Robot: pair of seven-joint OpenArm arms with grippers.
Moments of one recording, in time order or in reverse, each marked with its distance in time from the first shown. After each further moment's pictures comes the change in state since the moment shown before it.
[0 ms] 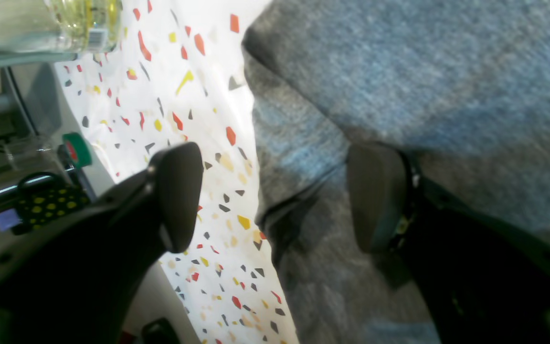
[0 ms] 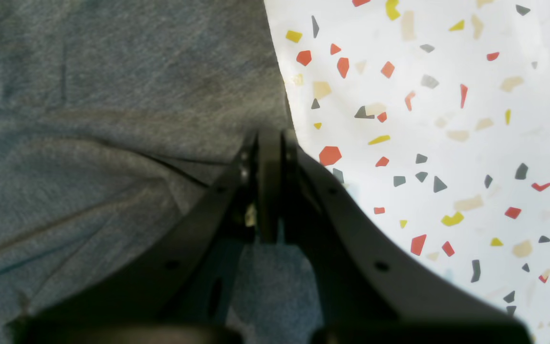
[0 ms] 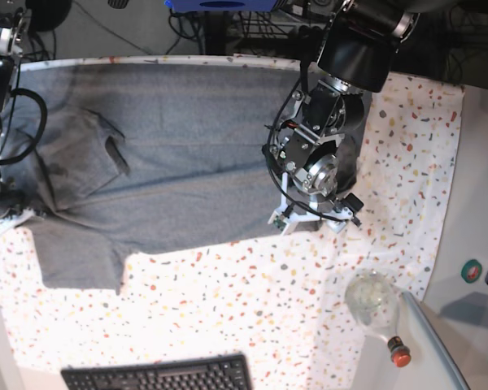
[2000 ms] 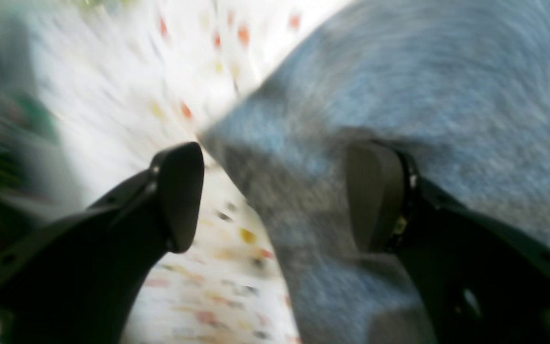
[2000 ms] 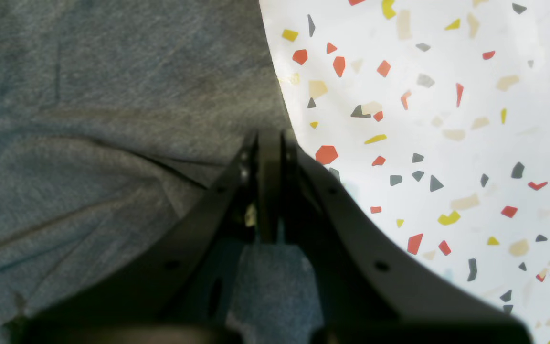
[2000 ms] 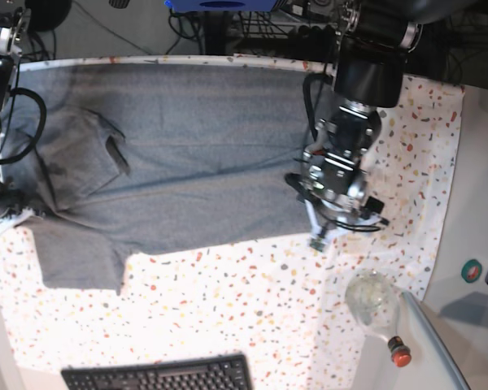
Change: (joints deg) left arm -4.0 -1.1 -12.9 -3.7 -13.9 -0.5 -3.4; right arm 0.0 0.2 0.0 0.0 0.0 0.0 0.1
